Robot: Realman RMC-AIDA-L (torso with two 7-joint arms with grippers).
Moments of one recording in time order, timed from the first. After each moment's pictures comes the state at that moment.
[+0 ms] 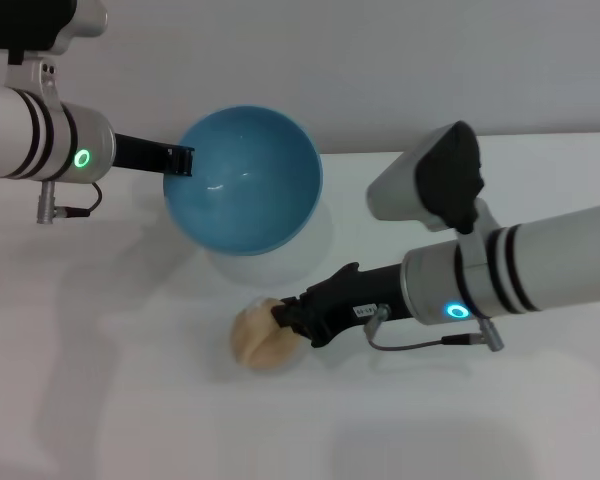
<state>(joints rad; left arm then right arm) -0.61 -2.06 1.38 1.15 -0.60 -0.94 0.27 0.54 2.07 -1.81 -1.01 1.28 0.88 -0.87</state>
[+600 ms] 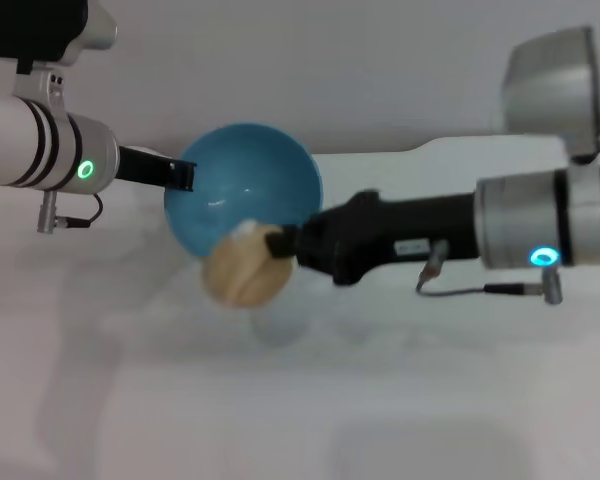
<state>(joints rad) -0.61 -2.06 1.40 1.14 -0.59 -0.96 0.27 0.41 2.08 -1.52 -1.27 1.44 1.21 -1.04</state>
